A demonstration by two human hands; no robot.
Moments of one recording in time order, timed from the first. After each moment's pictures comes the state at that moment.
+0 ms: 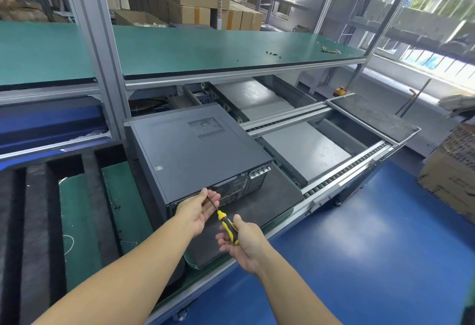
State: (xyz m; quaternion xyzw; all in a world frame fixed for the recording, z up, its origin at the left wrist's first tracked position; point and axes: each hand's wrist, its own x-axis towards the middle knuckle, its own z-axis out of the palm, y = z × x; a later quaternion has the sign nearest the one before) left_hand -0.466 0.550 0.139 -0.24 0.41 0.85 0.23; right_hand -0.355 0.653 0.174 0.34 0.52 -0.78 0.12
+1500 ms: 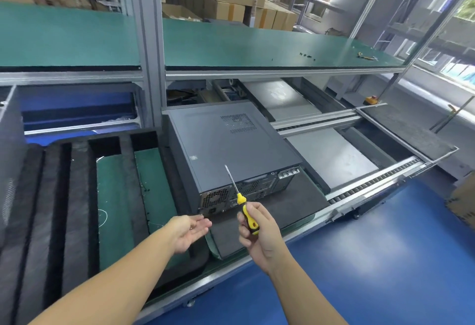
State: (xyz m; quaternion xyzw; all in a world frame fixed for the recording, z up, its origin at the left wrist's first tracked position) left_hand -0.443 0.447 0.094 -0.32 0.47 0.76 0.31; right_hand -0.355 0.626 0.170 0.17 0.50 -0.84 0.07
